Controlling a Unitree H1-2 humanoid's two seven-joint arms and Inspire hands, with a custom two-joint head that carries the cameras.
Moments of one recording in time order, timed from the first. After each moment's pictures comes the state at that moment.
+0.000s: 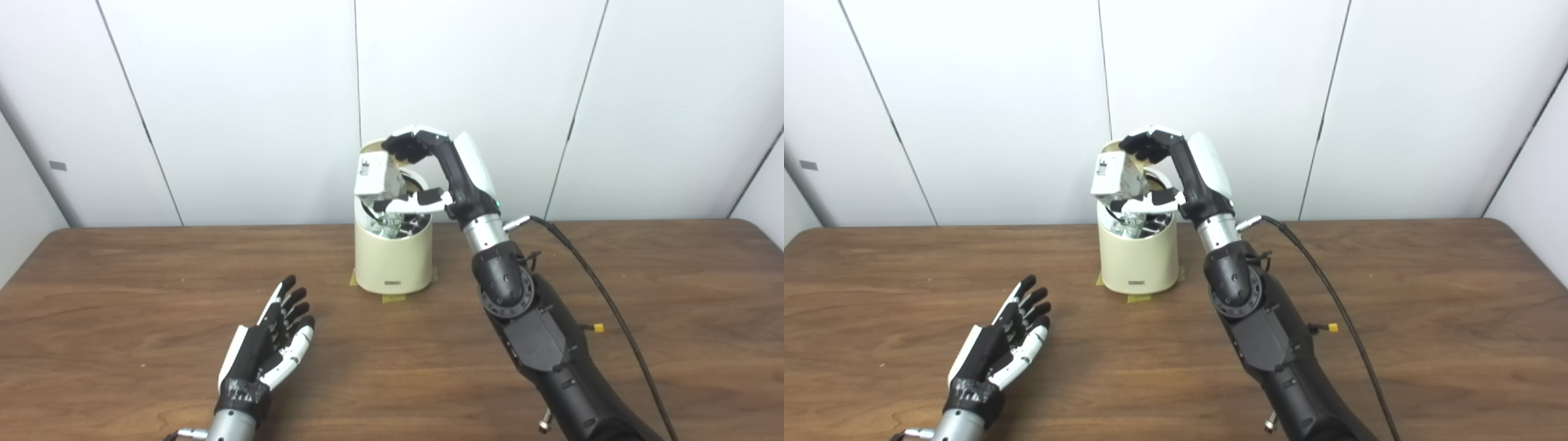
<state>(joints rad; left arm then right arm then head) 0.00 0.06 -0.01 -0.21 0.00 0.16 -0.08 -0.73 -0.04 0.19 0.47 -0.48 -0.25 -0.26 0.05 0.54</state>
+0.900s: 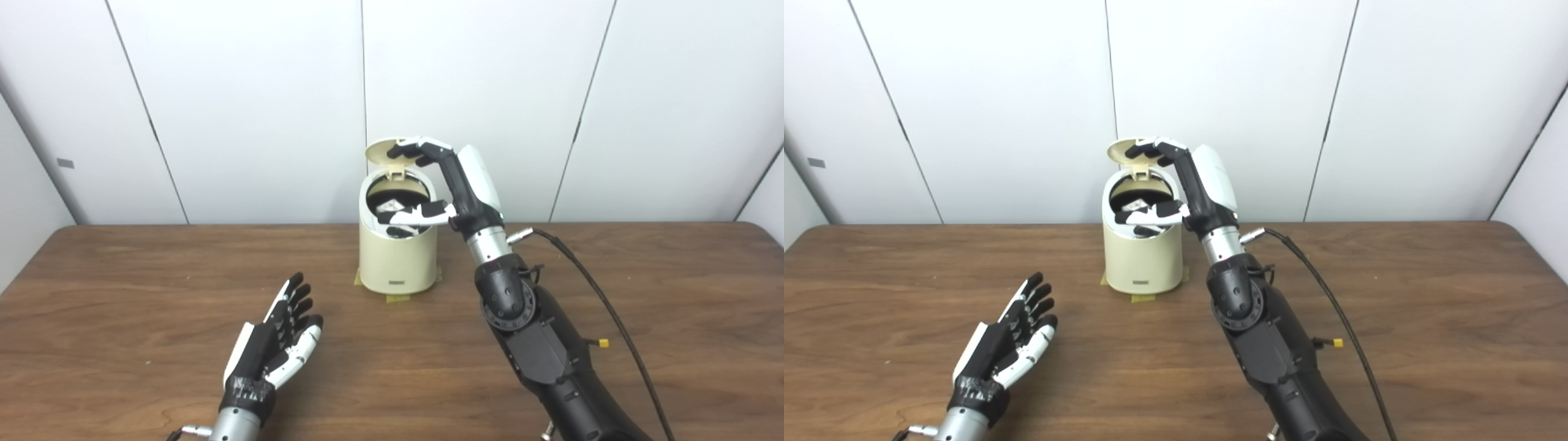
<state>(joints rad) 0.00 0.07 -0.03 -0.22 0.01 0.18 -0.09 -0.71 -0.04 0.18 0.47 -0.51 -0.28 -0.29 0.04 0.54</state>
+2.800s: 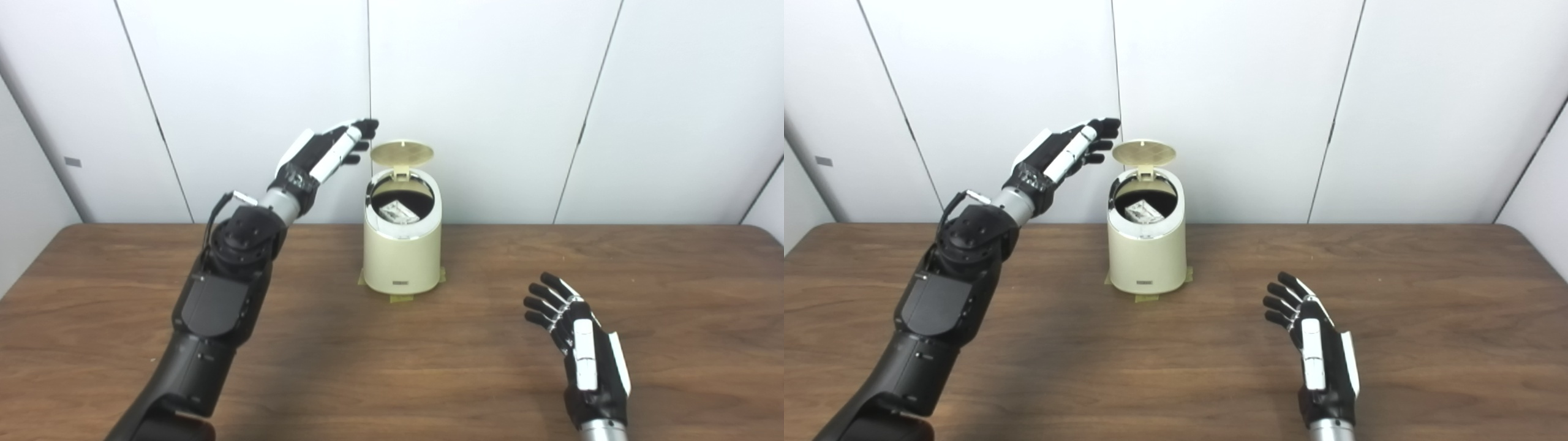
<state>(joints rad) -0.80 0.23 -0.12 0.36 0.04 0.17 -0.22 0.03 0.05 -0.03 -0.09 0.01 -0.13 -0.08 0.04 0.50</state>
